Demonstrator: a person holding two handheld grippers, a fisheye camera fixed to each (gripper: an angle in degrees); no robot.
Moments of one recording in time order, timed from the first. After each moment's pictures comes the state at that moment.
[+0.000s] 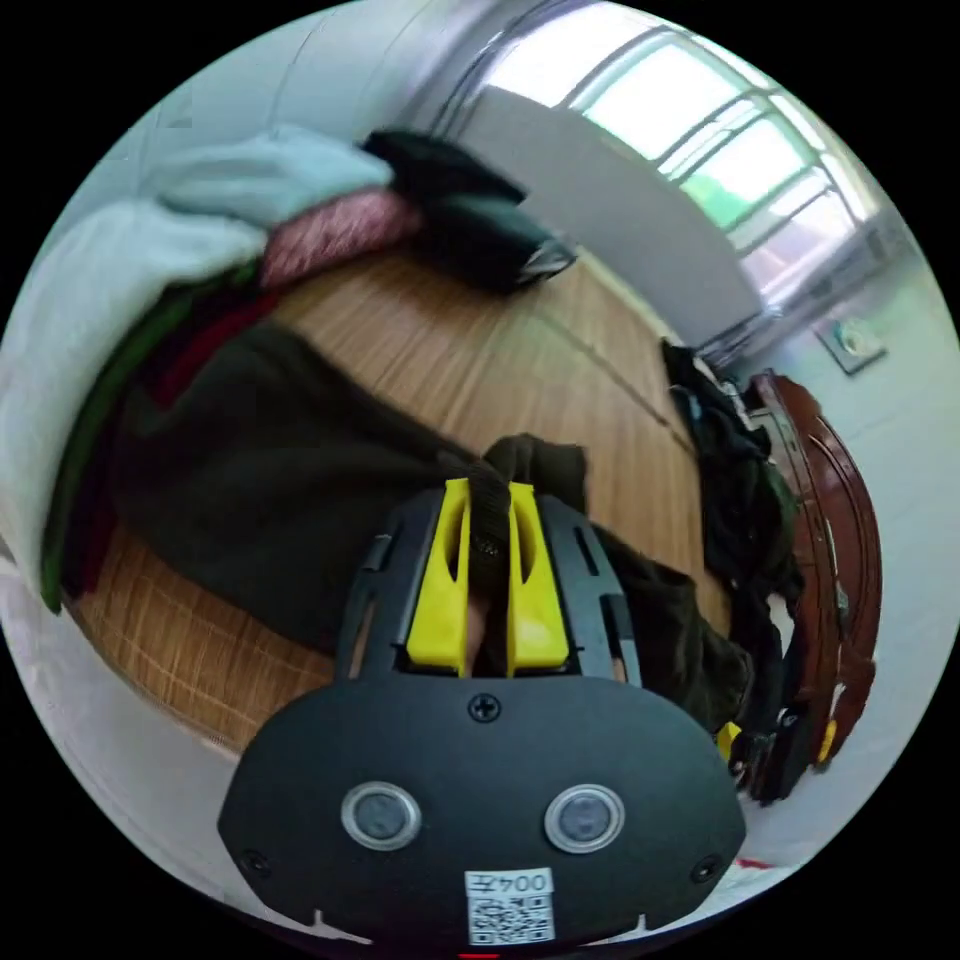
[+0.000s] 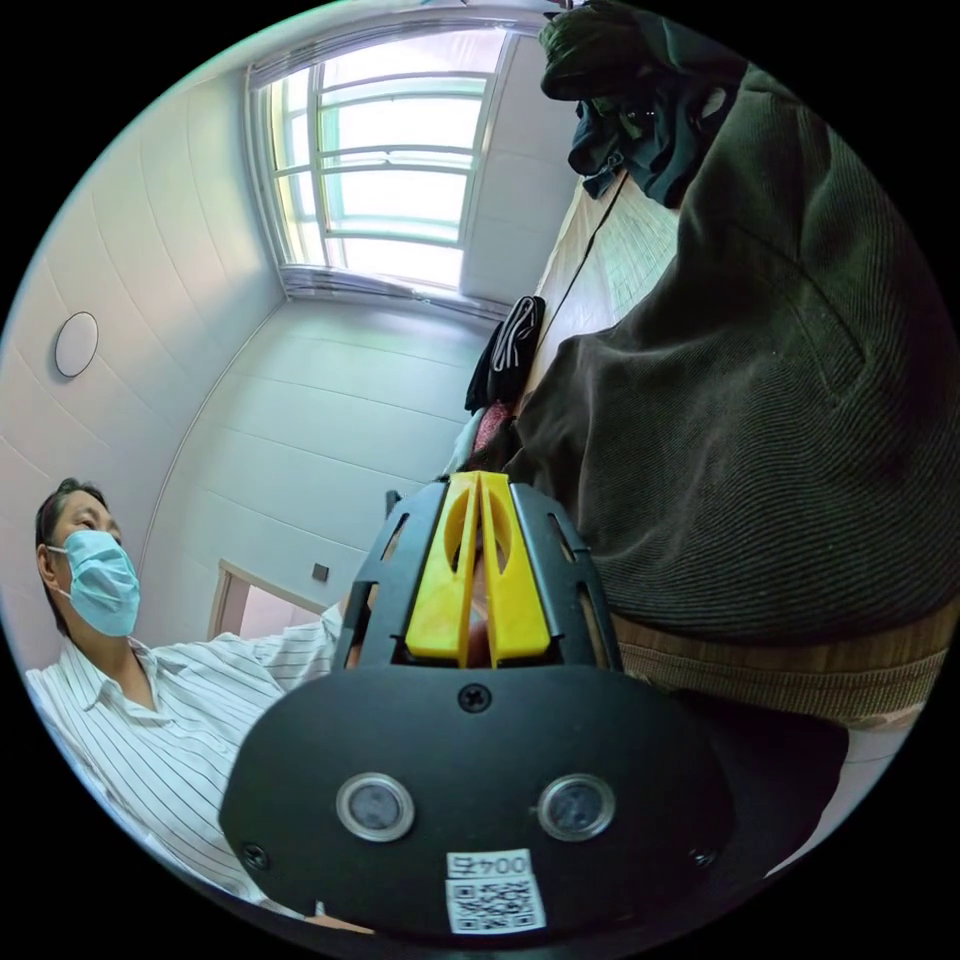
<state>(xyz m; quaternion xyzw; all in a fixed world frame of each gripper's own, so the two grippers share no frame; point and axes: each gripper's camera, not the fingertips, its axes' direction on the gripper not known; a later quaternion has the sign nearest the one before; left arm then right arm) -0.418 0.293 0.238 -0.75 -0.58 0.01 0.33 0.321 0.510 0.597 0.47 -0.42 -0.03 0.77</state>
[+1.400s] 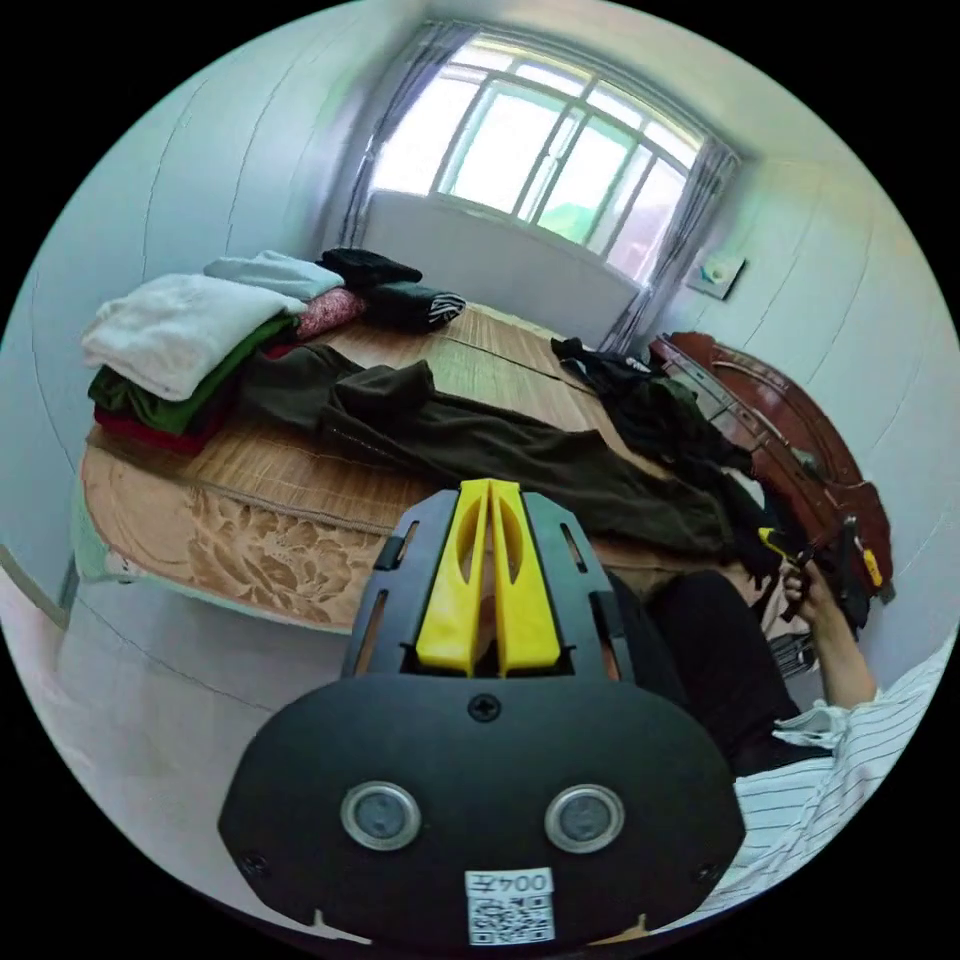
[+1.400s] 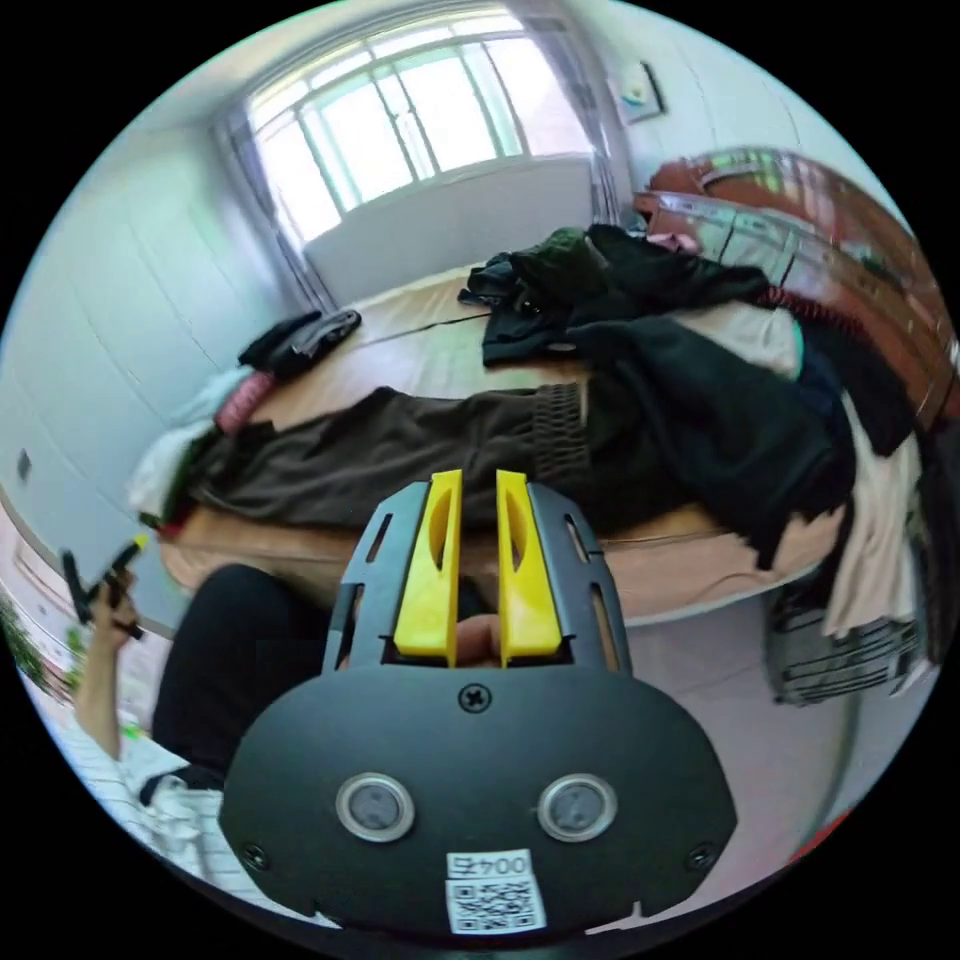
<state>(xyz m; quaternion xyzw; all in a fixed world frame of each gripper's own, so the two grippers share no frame) -0.097 0.095 -0.088 -0.79 -0.45 0.10 0.41 0.168 0.503 0.717 0.52 0.14 0.07 0.84</state>
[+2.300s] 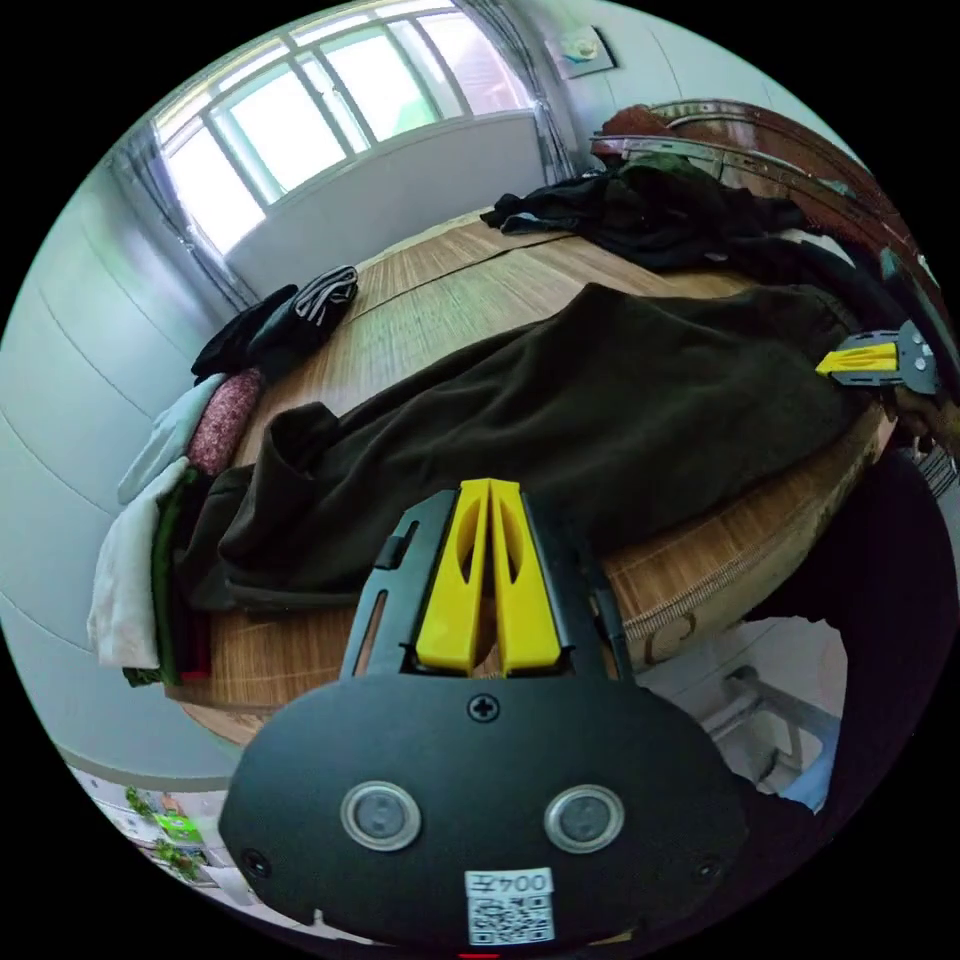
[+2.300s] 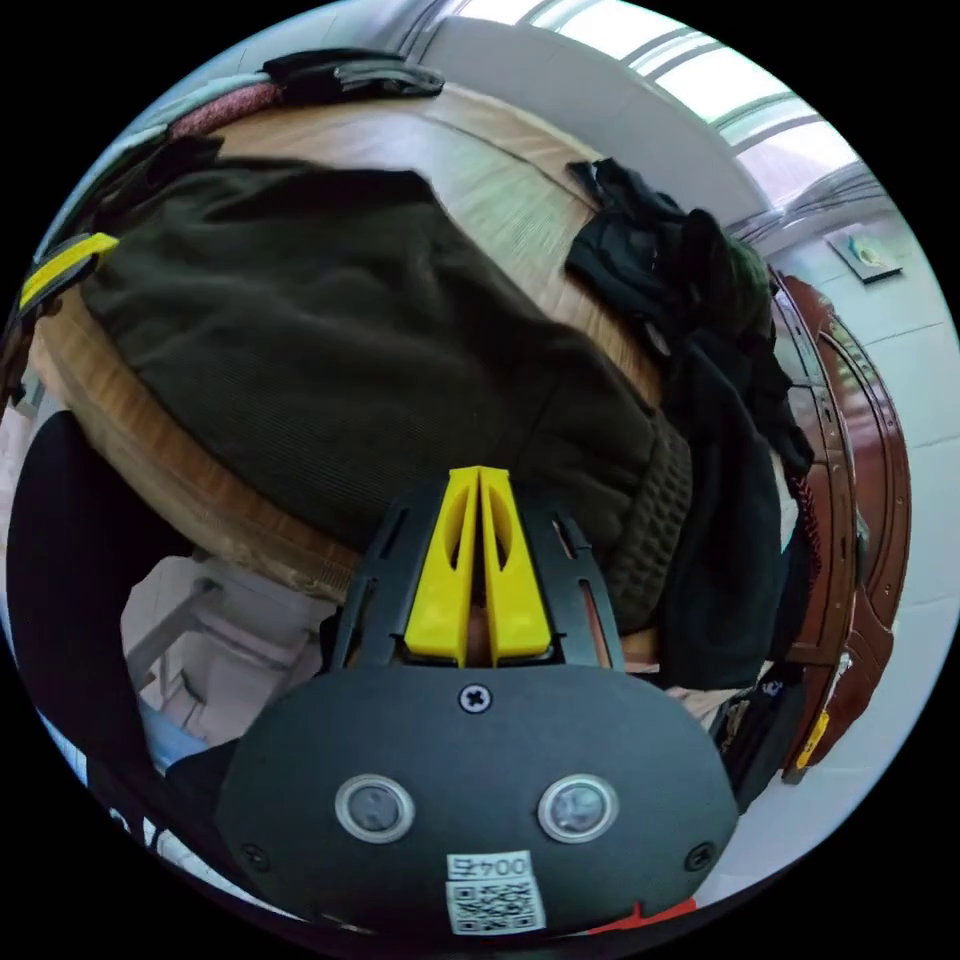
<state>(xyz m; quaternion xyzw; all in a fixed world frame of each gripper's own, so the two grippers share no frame) -0.273 0.427 -0.356 -0.90 -0.28 0.28 0.18 0.087 0.182 0.822 0.25 0.42 -0.02 0.87</state>
